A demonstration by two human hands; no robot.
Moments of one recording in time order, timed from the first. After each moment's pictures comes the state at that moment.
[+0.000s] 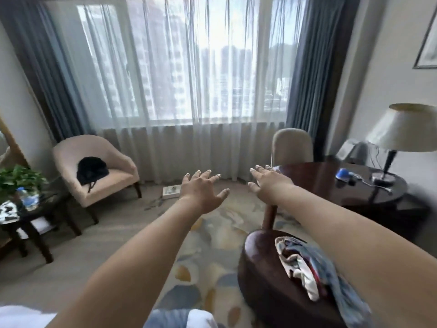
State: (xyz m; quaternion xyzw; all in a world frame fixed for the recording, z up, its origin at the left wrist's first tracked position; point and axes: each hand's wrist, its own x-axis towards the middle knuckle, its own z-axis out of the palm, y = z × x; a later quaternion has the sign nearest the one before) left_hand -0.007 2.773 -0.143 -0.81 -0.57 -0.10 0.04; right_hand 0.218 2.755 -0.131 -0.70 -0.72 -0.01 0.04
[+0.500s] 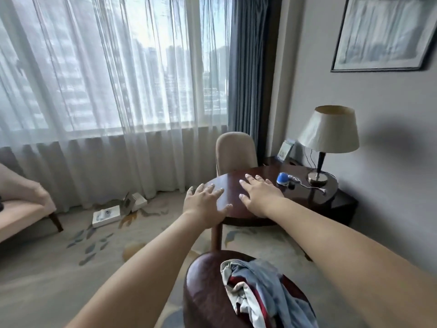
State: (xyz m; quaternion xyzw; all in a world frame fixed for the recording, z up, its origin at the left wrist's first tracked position) left_hand 0.319 2.925 -0.188 -0.88 -0.46 -0.07 0.02; right_hand 0.503 2.855 -0.157 -0.77 -0.63 0.01 0.01
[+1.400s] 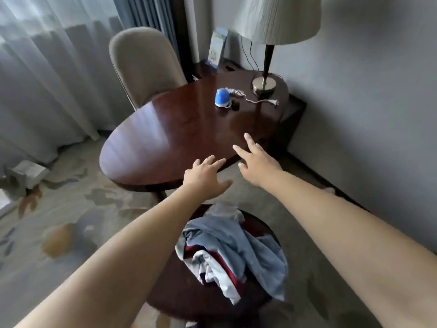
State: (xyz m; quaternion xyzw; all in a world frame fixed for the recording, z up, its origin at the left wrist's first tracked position) left_hand 0.660 3.110 -0.404 -0.94 -0.29 0.08 -0.13; right_hand 0.799 2.989 -0.384 -0.88 -0.44 0.14 0.06
